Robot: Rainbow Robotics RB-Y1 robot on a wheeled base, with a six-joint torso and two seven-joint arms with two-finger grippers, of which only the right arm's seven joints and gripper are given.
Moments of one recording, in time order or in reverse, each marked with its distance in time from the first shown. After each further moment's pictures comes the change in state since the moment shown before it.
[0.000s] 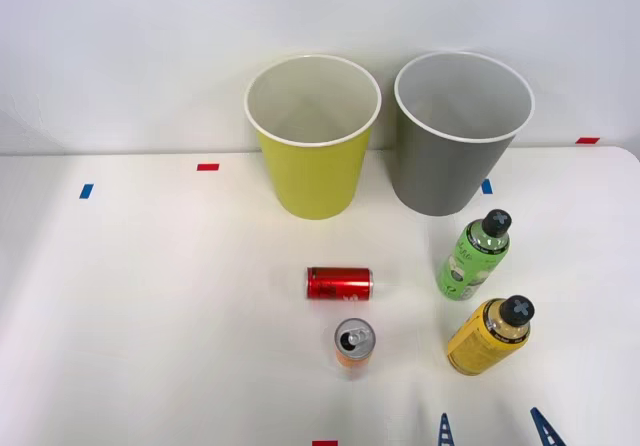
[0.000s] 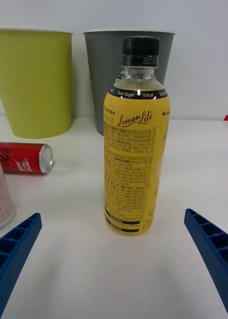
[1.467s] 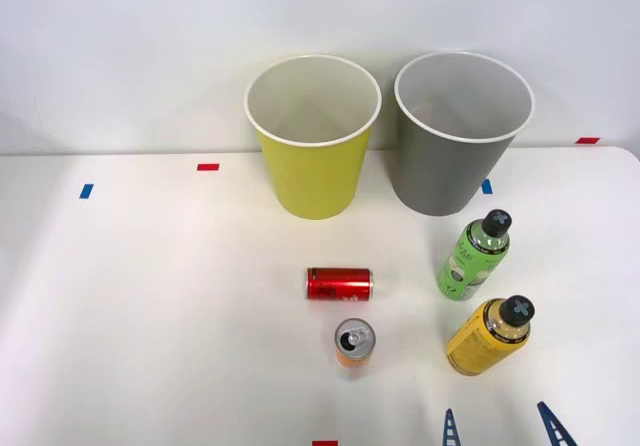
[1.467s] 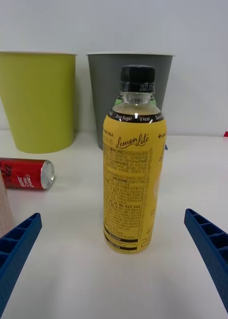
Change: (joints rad) arm -0.028 -0.054 0.023 0.004 -0.032 -0.083 0.014
